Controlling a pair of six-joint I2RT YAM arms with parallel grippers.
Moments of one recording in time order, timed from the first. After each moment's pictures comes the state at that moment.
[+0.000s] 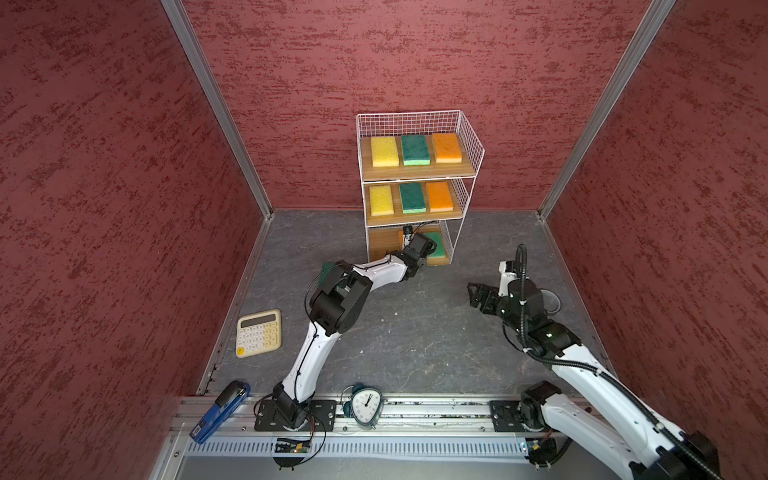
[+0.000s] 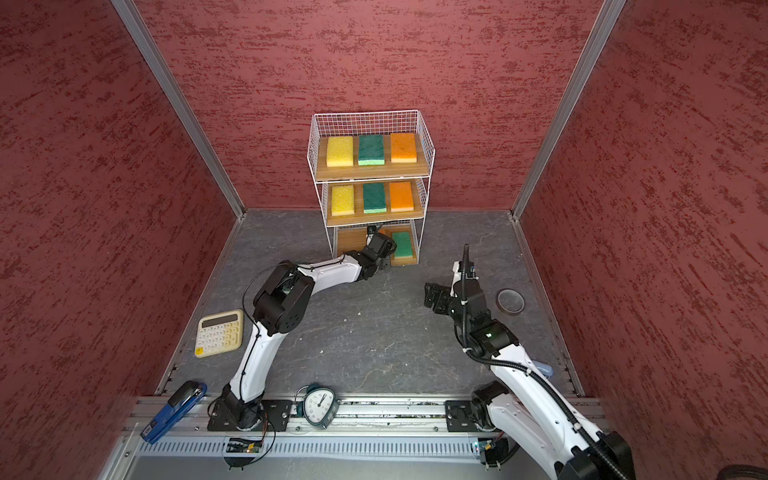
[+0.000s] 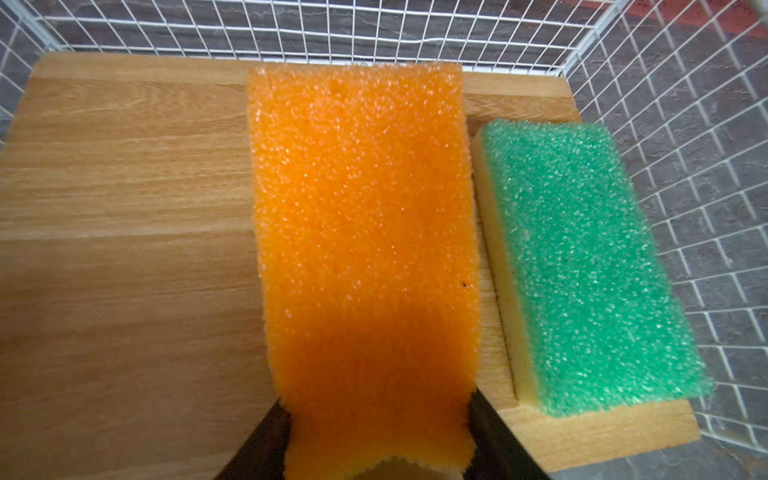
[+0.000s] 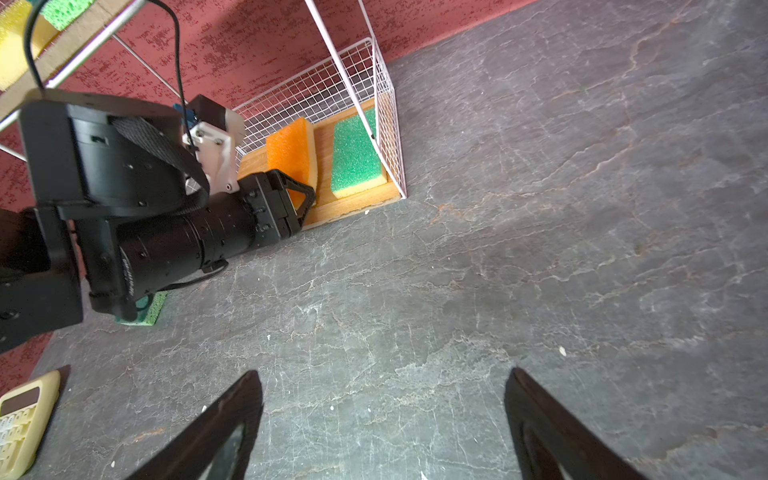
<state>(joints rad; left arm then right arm) -0.68 2.29 1.69 -0.24 -0.39 -0.61 0.40 0.84 0.54 -0.23 0.07 0.53</state>
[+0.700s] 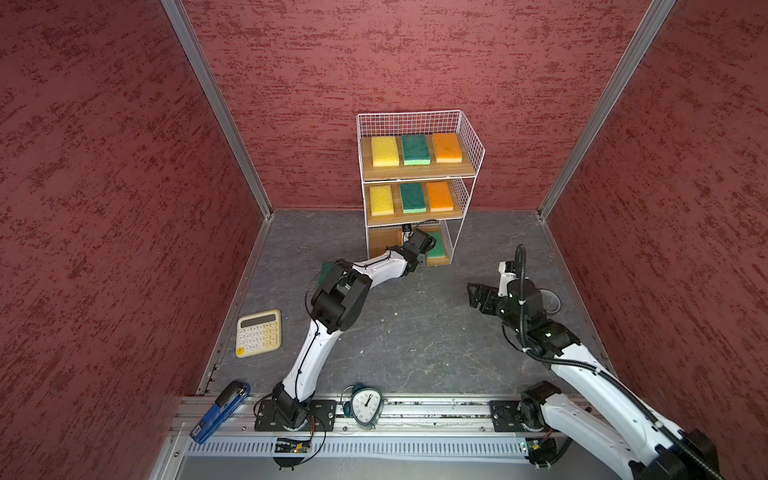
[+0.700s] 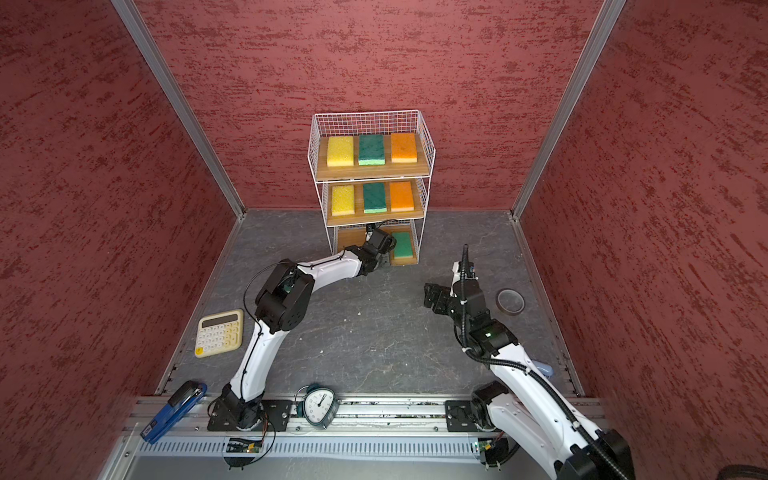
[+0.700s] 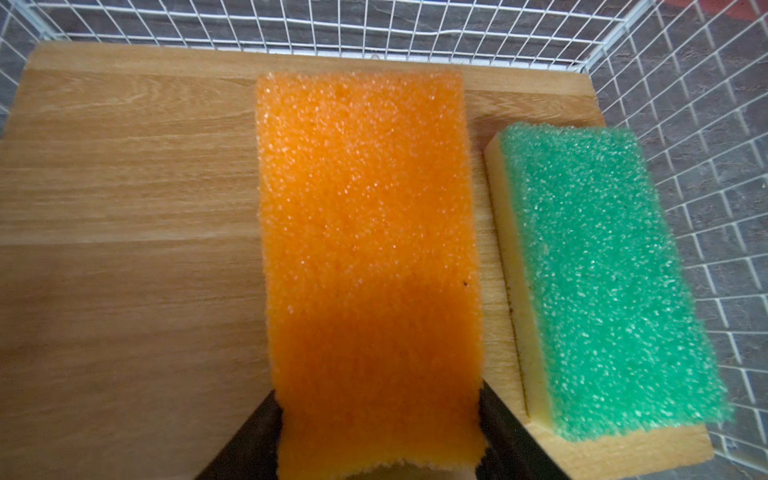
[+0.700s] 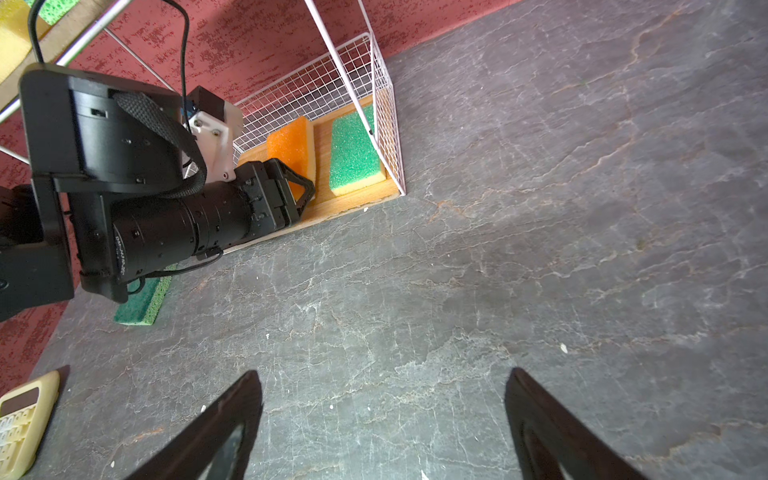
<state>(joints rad) -0.66 2.33 1.77 -0.34 -0.37 -0.63 0.40 0.85 0.54 -0.23 0.07 0.53</state>
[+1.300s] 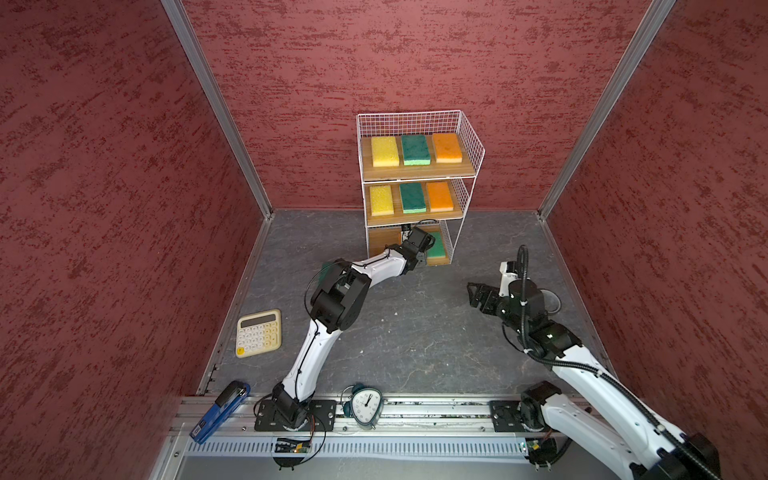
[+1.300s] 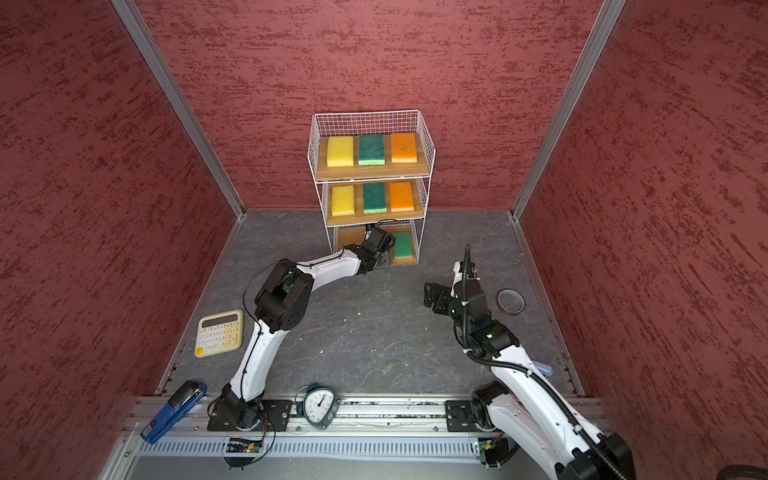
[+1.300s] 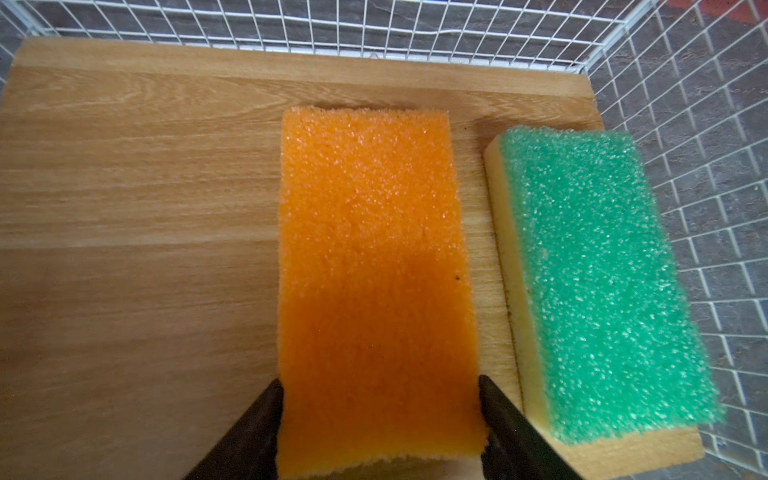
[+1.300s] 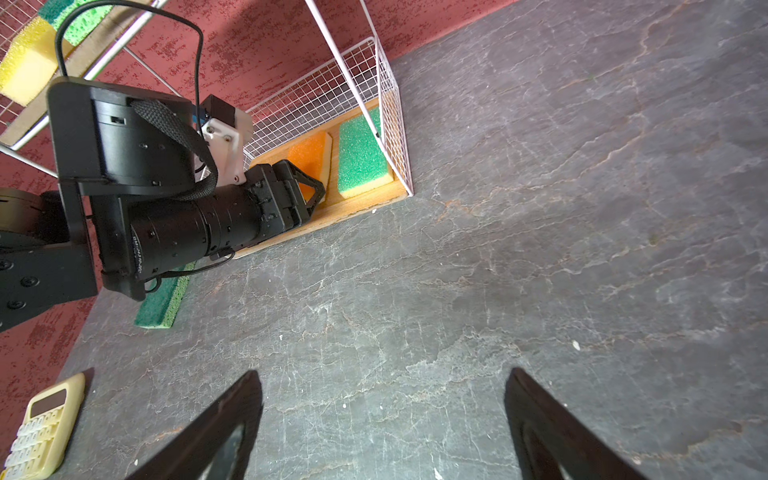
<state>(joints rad) -0.66 2.33 1.78 -0.35 -0.34 -0.63 0.40 0.83 0.54 -0.23 0.05 0.57</state>
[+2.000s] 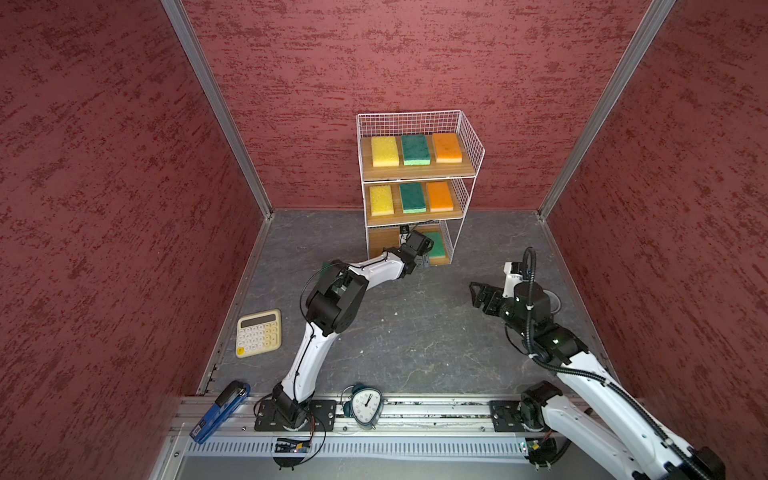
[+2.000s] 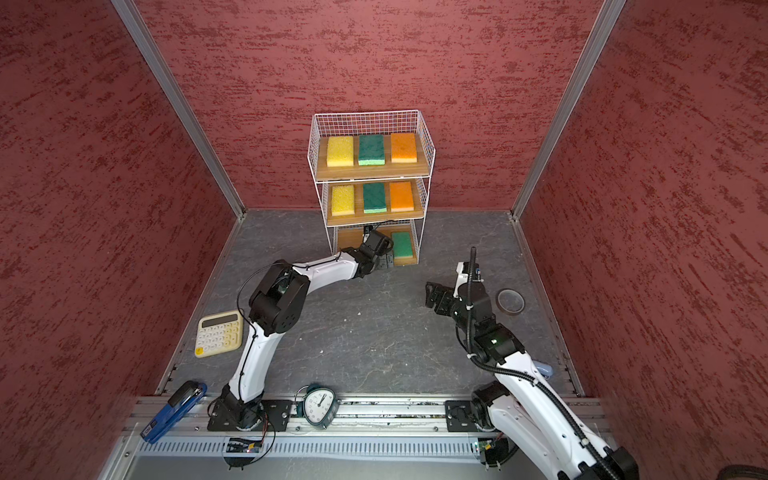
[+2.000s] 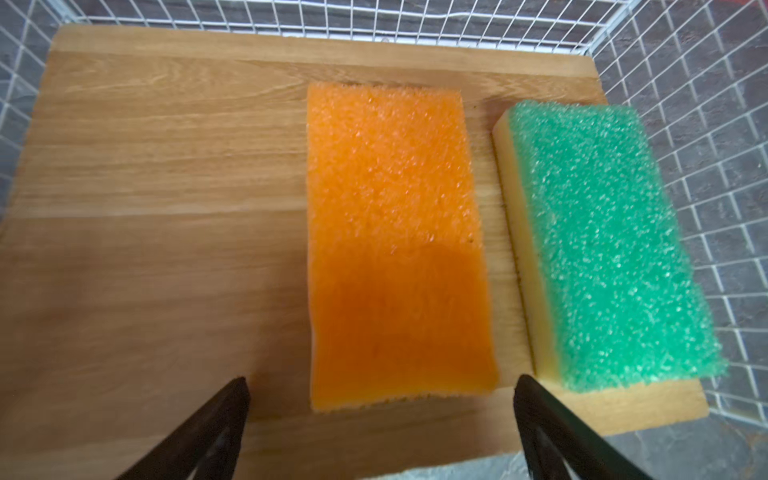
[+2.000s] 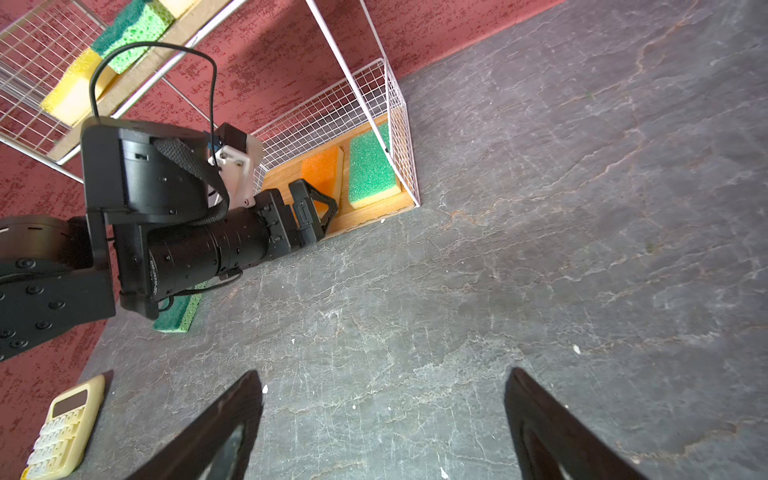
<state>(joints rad) -0.67 2.25 1.67 -0.32 -0.35 -0.63 0.40 0.76 0.54 -0.25 0.05 0.57</state>
